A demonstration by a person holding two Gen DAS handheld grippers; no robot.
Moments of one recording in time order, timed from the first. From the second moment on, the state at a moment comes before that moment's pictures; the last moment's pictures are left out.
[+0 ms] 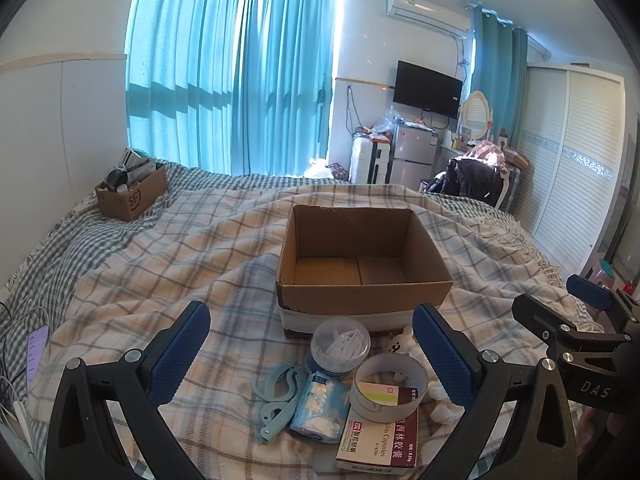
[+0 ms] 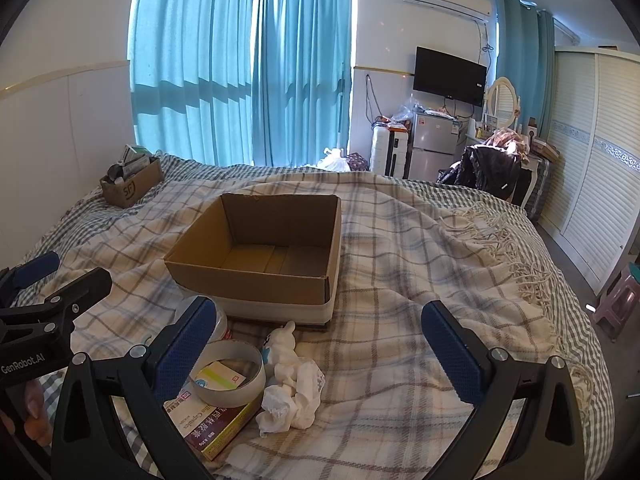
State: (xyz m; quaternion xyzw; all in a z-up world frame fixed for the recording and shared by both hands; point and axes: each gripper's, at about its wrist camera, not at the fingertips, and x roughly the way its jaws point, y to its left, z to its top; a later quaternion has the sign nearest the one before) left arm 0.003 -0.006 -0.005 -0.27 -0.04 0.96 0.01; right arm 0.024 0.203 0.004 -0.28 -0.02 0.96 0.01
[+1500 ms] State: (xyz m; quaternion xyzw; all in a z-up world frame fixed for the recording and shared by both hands) left arm -0.013 -0.018 -0.047 -0.35 -0.02 0.94 -0.02; right arm 0.009 0.209 -0.028 -0.34 -0.03 0.94 0.00
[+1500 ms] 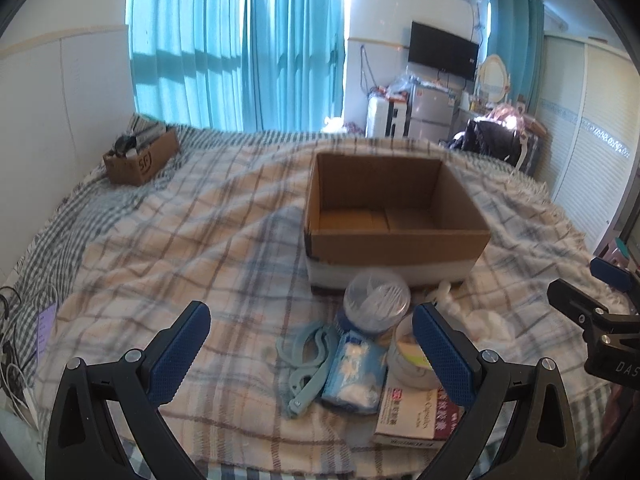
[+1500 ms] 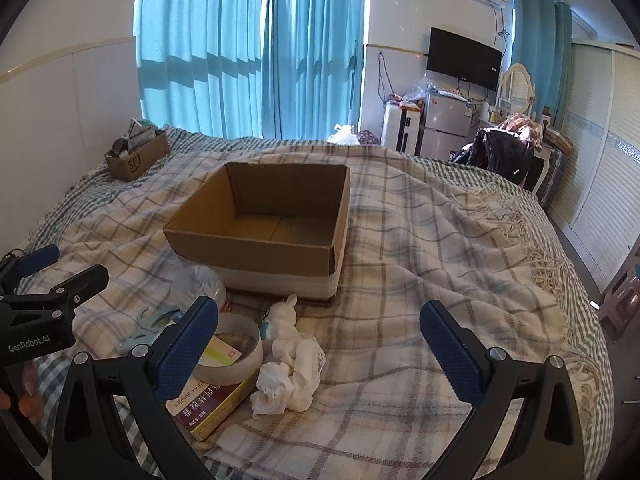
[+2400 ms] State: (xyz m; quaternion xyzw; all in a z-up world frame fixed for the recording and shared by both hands) left arm -0.027 0.041 -0.102 -0.42 0.00 0.90 0.11; right arm -0.009 0.228 -0.067 -0.41 -0.02 0.91 -0.01
